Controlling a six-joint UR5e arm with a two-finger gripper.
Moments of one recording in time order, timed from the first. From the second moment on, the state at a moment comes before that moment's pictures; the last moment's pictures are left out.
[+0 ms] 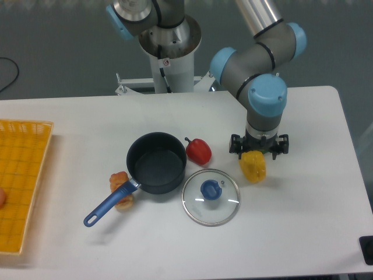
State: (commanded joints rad) arm 2.67 -1.99 -1.71 -0.97 1.64 0.67
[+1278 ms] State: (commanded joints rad) arm 2.66 -2.06 -1.70 -0.97 1.73 0.68
